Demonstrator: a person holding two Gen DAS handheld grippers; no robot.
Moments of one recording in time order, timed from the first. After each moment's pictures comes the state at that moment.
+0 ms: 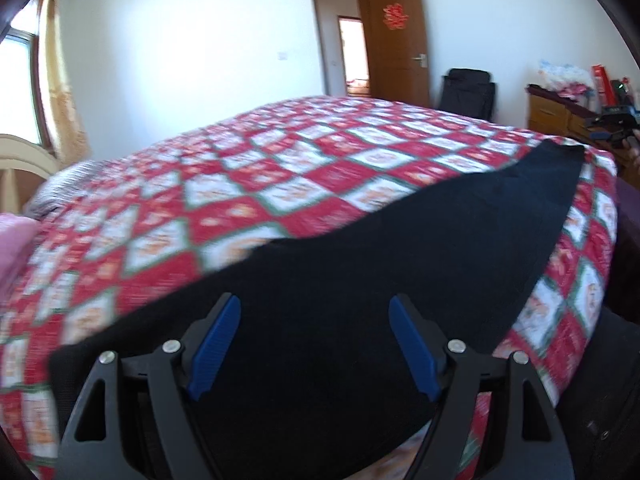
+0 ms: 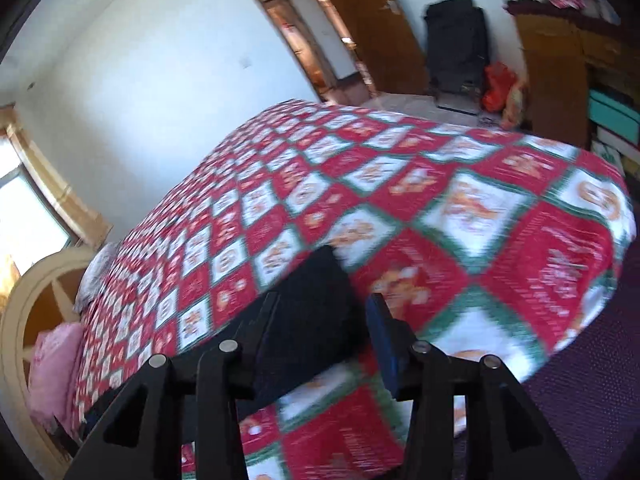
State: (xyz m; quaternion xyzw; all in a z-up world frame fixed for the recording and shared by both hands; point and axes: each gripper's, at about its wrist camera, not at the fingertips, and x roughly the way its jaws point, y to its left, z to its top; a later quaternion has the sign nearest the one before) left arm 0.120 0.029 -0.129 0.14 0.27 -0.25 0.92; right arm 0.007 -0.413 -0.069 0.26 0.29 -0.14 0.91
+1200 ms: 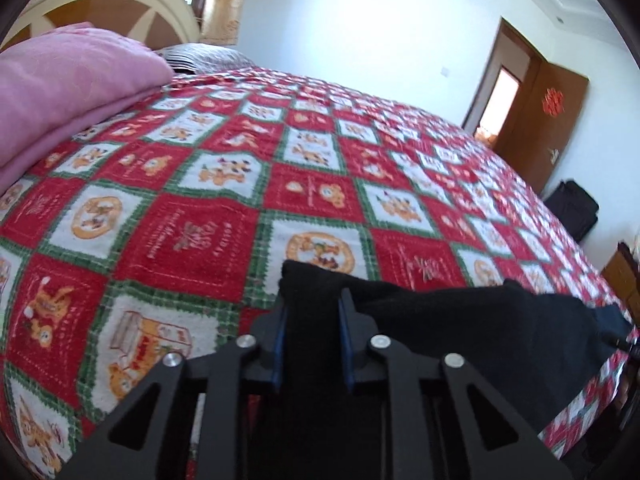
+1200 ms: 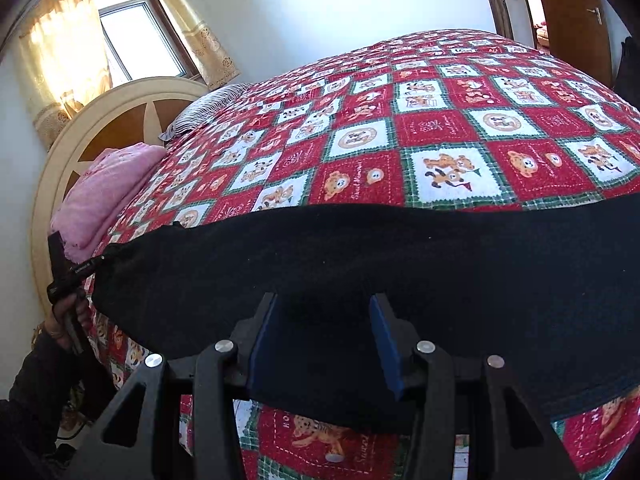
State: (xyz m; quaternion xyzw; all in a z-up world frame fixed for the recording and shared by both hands) left arm 0.187 0.223 -0.142 -0.11 0.36 -0.09 0.92; right arm 0.126 -0.147 -0.172 0.11 0.40 0.12 0.90
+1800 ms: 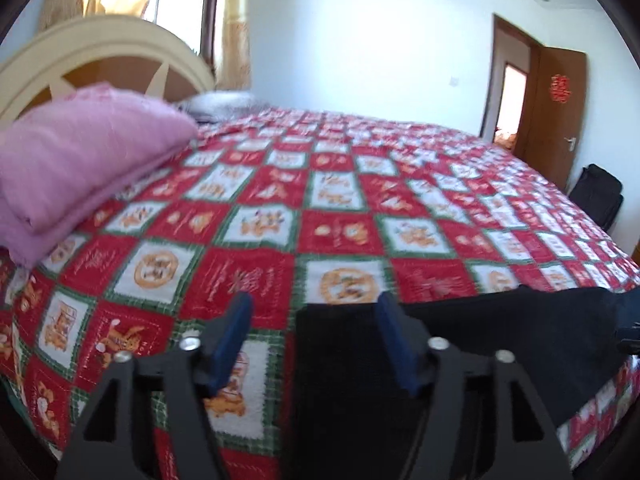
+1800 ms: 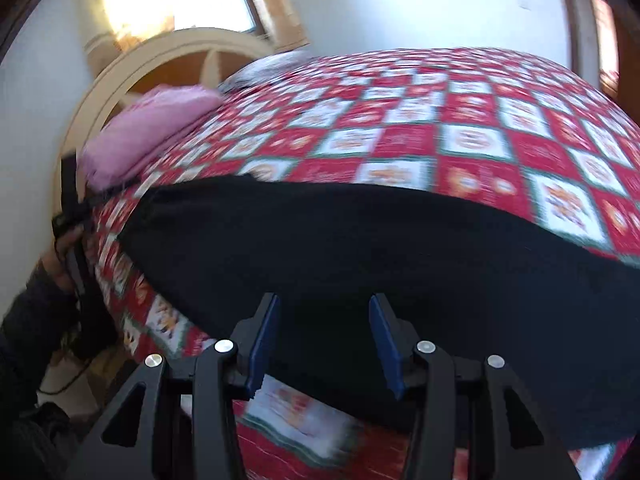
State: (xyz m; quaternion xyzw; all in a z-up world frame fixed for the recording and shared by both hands) left arm 0.157 0.214 -0.108 -0.03 0.29 -0.04 0.95; right arm 0.130 -0.046 -0.179 0.01 0.40 0.22 0.89
